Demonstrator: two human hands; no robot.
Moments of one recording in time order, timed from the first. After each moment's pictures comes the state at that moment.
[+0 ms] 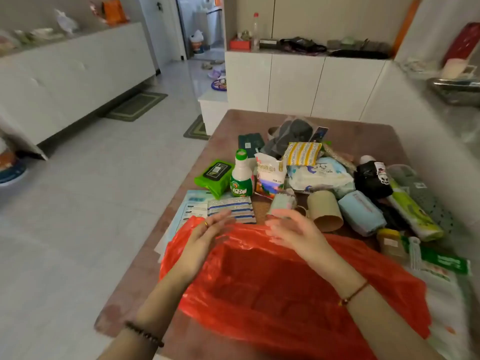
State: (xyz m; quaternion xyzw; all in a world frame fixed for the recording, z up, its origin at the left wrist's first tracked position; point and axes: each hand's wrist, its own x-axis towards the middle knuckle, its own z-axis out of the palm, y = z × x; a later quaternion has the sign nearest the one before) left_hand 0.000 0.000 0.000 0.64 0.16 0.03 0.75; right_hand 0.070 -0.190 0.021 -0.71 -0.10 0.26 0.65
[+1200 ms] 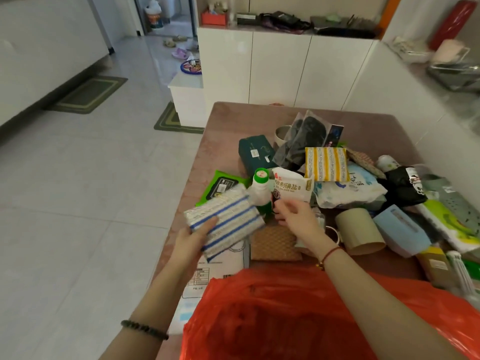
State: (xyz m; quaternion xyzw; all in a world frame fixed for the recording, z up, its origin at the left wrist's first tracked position) left_hand 0.115 0.130 -0.049 0.58 0.26 -0.02 0.77; right_hand 0.202 -0.073 -0.035 -0.82 0.01 0.18 0.55
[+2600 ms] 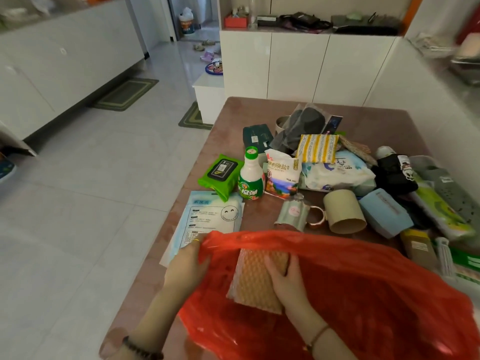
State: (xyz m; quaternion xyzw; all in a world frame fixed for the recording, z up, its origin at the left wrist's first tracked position) left_hand 0.008 0.061 -0.048 0.94 0.24 -0.06 0.24; right_hand 0.040 -0.129 -0.074 -0.73 0.11 0.24 0.63
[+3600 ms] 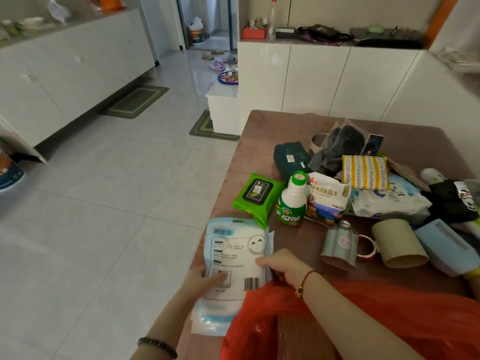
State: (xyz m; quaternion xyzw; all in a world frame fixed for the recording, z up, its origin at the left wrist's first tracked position) left_hand 0.035 0.178 -0.107 0.72 0.32 -0.15 0.59; right_hand 0.143 0.004 -0.087 -0.78 0.14 0.43 0.44
